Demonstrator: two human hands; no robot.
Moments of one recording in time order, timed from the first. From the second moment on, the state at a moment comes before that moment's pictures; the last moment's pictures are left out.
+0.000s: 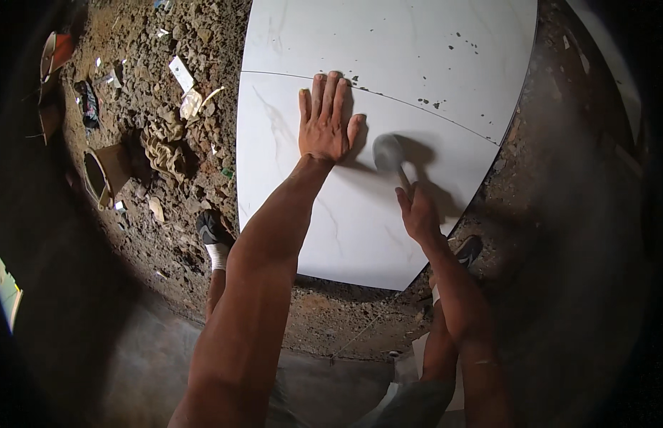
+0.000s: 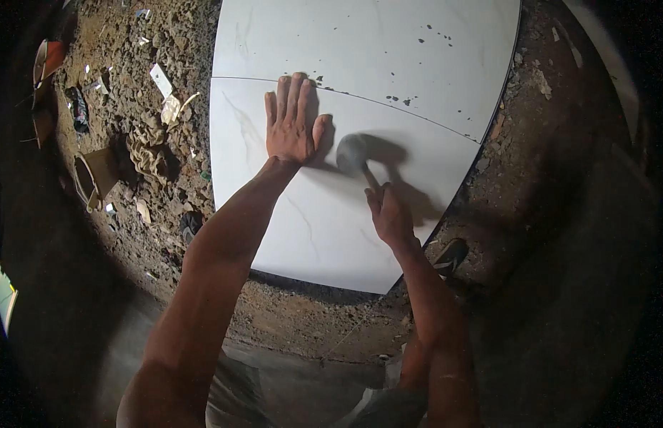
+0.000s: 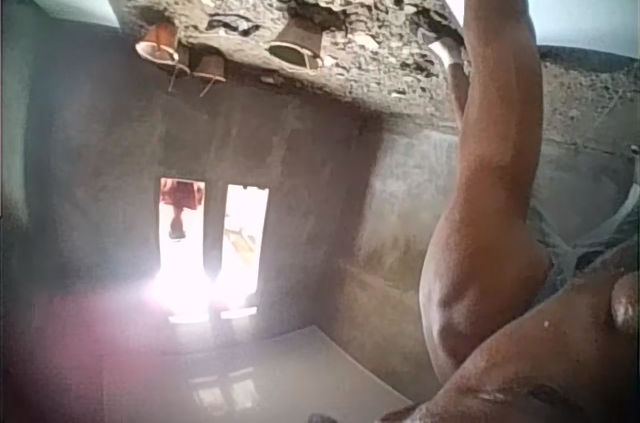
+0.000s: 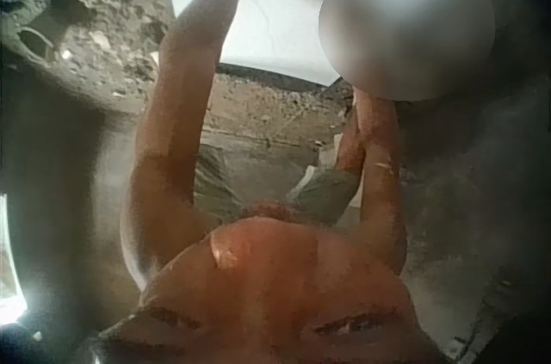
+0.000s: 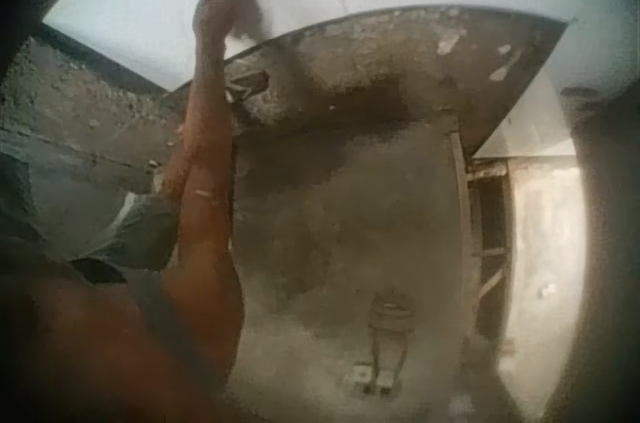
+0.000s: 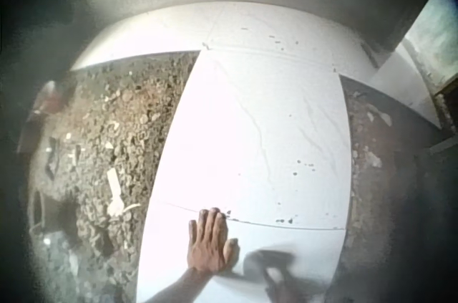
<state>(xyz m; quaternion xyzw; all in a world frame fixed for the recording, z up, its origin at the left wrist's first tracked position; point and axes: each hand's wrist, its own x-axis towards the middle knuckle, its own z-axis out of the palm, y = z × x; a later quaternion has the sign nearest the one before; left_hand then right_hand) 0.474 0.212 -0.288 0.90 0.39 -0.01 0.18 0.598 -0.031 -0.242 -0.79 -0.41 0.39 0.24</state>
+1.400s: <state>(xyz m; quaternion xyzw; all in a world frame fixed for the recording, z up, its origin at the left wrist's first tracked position) 0.384 0.073 -0.294 0.90 0.42 0.00 0.12 0.581 -0.140 -0.248 -0.76 -0.41 0.42 0.27</state>
